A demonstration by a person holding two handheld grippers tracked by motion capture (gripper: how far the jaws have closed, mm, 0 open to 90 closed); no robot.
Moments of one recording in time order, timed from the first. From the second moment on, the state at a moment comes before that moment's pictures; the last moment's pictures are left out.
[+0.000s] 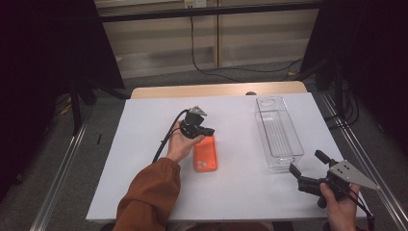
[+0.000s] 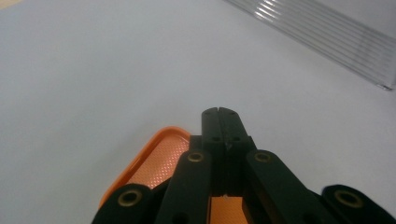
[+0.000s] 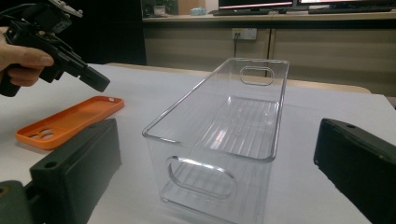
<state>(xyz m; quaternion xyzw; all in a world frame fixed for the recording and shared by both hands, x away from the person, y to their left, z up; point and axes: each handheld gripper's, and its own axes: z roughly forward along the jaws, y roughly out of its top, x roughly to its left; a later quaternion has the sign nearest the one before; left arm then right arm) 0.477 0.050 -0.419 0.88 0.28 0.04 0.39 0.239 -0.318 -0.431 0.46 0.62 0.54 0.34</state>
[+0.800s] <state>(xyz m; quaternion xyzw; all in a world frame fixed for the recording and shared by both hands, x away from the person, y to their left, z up) 0.491 0.031 -0.441 0.89 0.28 0.04 0.36 0.241 -0.320 -0.433 0.46 0.62 0.54 0.34</state>
